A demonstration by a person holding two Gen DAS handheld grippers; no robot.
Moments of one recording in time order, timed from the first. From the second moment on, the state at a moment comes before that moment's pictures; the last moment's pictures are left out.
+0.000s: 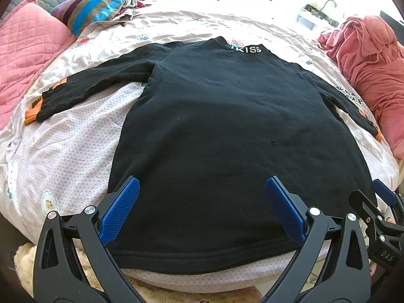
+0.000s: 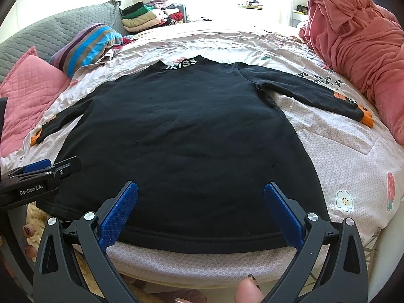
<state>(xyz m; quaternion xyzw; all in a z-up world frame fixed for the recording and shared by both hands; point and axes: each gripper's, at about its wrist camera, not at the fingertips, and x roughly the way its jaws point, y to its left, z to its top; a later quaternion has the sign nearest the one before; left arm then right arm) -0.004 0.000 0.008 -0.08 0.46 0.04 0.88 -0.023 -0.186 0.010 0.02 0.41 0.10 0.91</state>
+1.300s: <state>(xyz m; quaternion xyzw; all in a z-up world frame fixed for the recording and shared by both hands) 0.019 -0.008 0.025 -0.08 0.46 0.04 0.88 -0.001 -0.191 0.023 0.03 0.40 0.10 0.91</state>
